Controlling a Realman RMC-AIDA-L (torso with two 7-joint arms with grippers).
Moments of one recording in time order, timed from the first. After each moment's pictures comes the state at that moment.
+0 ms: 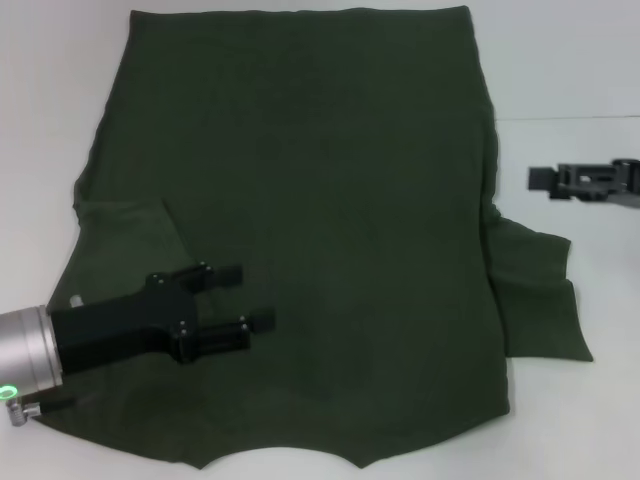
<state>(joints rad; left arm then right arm) -0.50 -2.06 0.71 0.44 1.84 1.56 -1.27 0.64 1.82 -0.63 -0.53 -2.02 -1.52 2.13</state>
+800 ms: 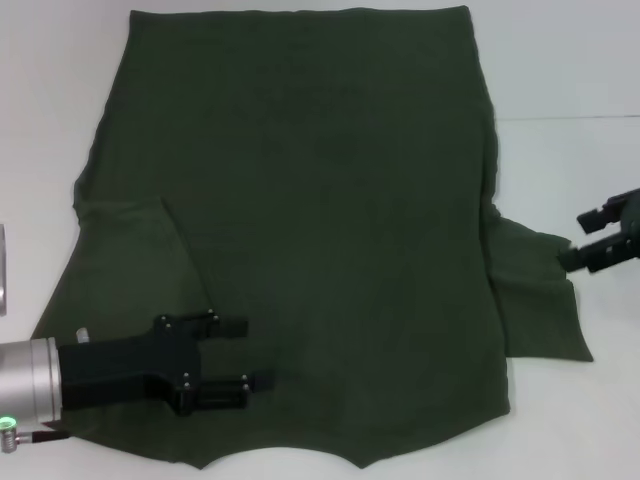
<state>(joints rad) -0.50 -2.06 0.71 0.46 1.99 1.57 -1.25 0.75 1.83 -0.73 -0.77 -2.46 -1.60 1.85</state>
